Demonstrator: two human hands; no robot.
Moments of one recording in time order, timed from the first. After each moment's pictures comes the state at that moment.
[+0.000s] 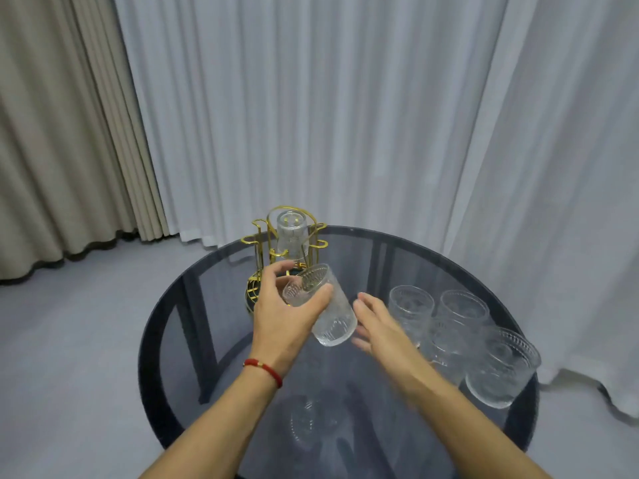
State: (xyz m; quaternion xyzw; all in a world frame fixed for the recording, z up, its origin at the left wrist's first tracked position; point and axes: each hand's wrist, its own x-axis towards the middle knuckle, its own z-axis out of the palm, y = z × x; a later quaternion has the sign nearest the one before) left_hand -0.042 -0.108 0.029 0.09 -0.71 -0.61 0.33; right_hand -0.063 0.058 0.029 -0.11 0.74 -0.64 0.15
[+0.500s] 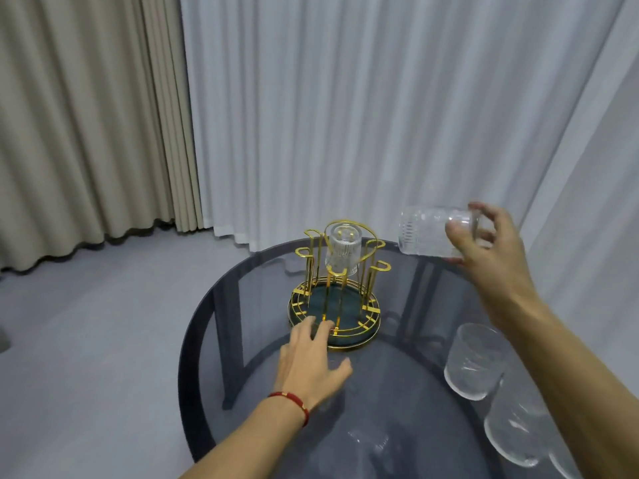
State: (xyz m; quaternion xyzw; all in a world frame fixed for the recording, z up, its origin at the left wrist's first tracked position) left_hand -0.077 -0.177 -0.049 0.11 -0.95 -0.26 0.12; right_hand -0.172 0.040 0.126 -0.14 0.74 -0.63 -0.17
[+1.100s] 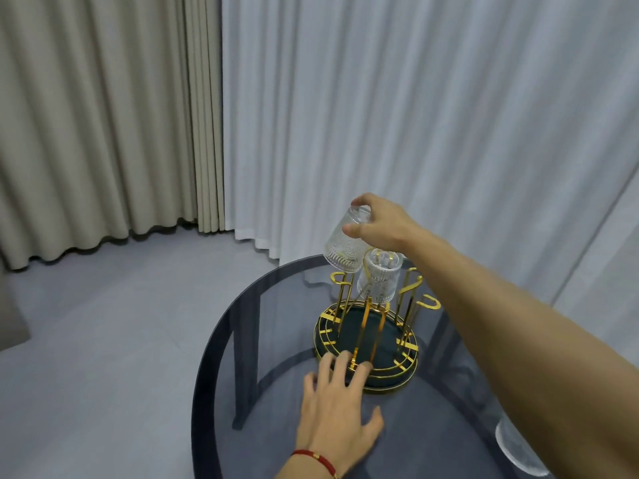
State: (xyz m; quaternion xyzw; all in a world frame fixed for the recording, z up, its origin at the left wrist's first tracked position) left_hand -0.094 -0.187 -0.078 0.09 -0.97 -0.18 0.14; right_hand -0.277 -0.165 0.162 -0.34 0.90 -0.27 -0.01
